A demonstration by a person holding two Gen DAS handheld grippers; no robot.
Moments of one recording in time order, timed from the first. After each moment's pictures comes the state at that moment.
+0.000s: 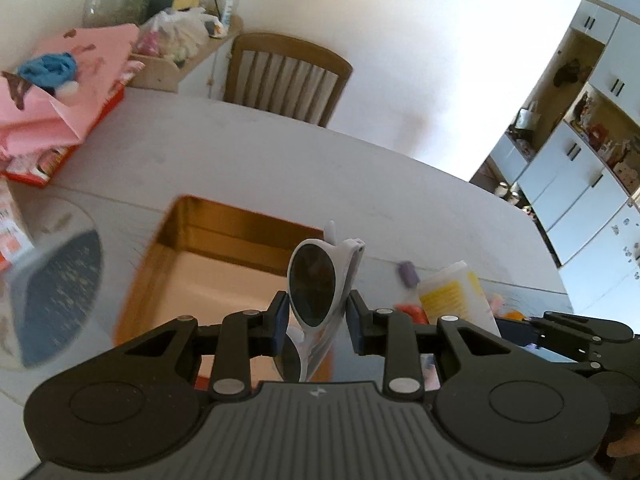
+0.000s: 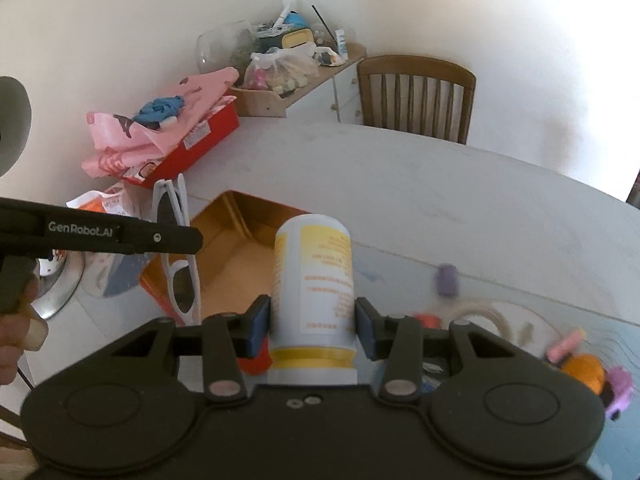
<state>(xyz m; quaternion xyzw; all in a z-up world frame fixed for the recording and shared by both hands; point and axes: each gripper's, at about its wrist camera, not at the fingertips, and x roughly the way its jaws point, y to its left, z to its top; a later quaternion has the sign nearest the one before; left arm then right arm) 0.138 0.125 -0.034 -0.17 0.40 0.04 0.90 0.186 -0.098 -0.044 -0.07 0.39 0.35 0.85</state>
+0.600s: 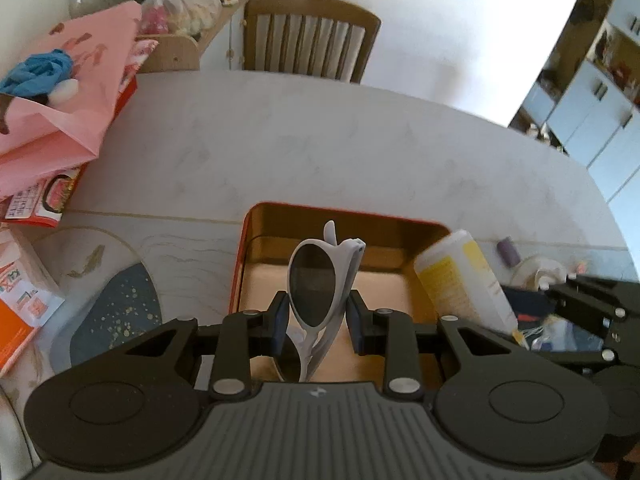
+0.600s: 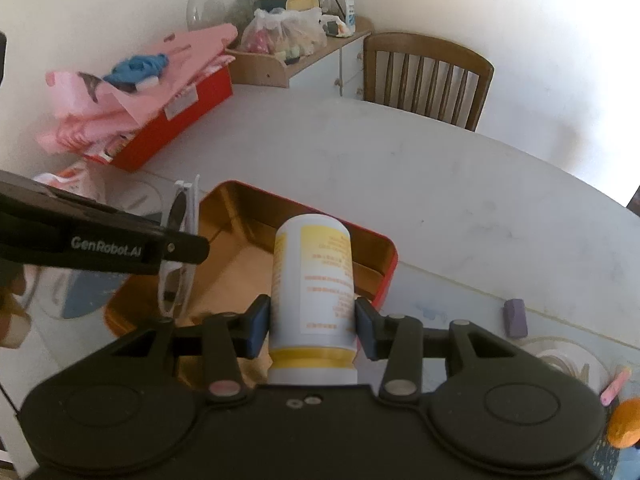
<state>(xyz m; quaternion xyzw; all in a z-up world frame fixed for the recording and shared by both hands) 0.193 0.194 -0.082 -0.10 0.48 0.04 0.87 0.216 0.008 -0.092 -0.12 0.42 0.31 0.85</state>
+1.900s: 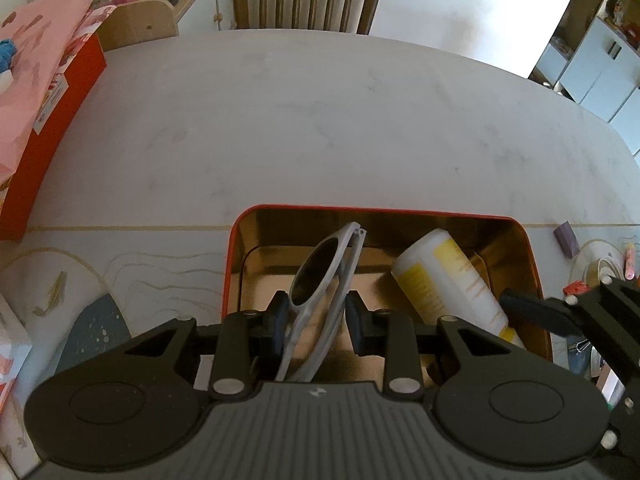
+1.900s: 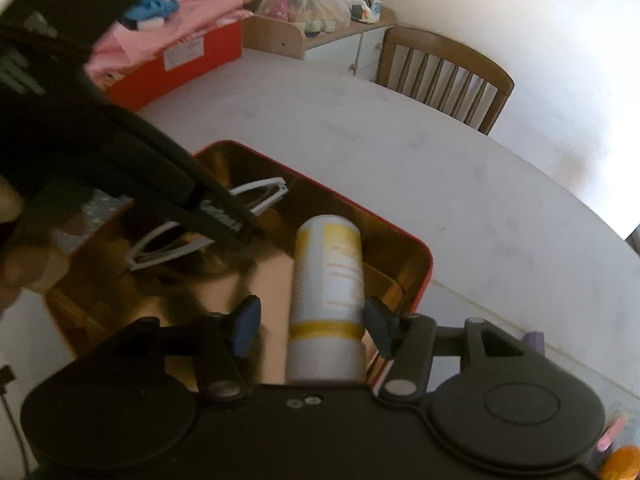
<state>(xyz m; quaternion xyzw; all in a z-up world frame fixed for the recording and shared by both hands) 0.256 0.200 -0.134 -0.07 0.53 0.03 0.85 0.218 0.044 -0.130 -0.19 0.40 0.31 0.84</state>
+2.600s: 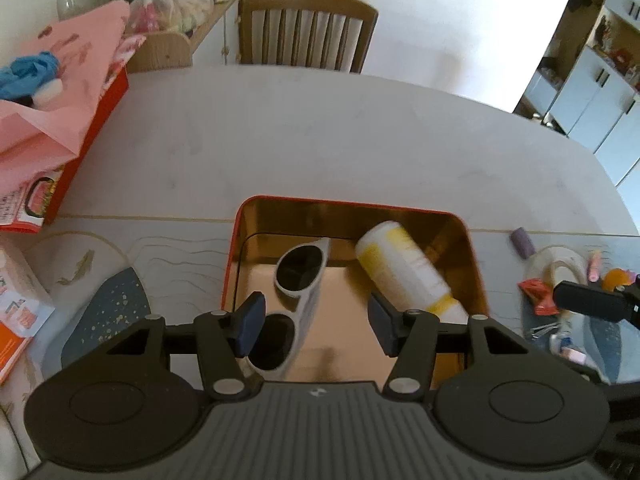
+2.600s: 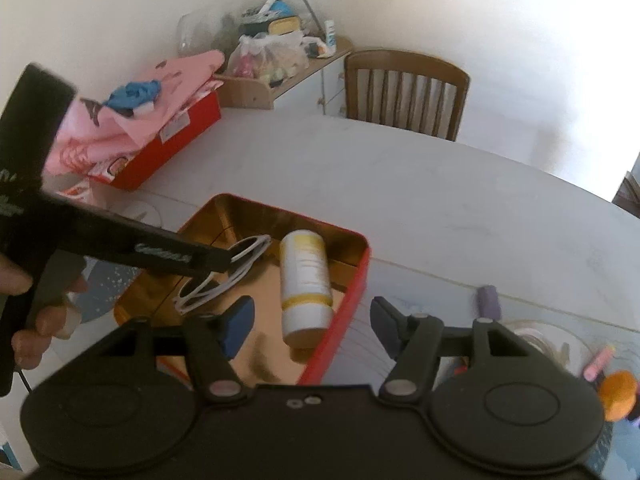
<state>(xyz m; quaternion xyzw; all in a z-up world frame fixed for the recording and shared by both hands) 0.202 0.187 -0.091 -0.08 0.47 0.04 0.88 0.192 -0.031 -0.070 -0.08 0.39 0.29 0.87</state>
